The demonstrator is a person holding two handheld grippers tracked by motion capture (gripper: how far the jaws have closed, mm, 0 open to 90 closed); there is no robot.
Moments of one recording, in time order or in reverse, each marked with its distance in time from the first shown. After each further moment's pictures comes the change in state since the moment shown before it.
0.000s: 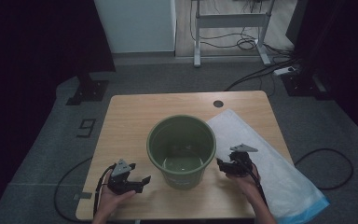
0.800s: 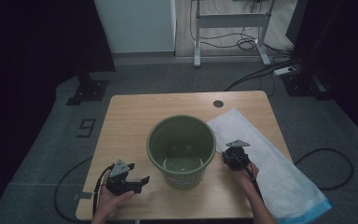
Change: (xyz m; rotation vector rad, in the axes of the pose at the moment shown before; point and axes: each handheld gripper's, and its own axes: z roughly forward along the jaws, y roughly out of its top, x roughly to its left) left arm -0.001 0.001 -0.007 -0.016 0.004 -0.006; right arm -0.011 0.006 0.034 0.041 -0.097 -0.087
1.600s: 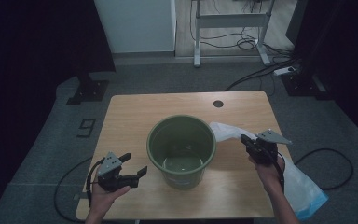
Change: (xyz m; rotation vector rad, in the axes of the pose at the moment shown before) left arm -0.026 0.054 -0.055 -0.143 0.043 0.023; right arm -0.038 0.034 -0.115 -0.348 0.079 0.057
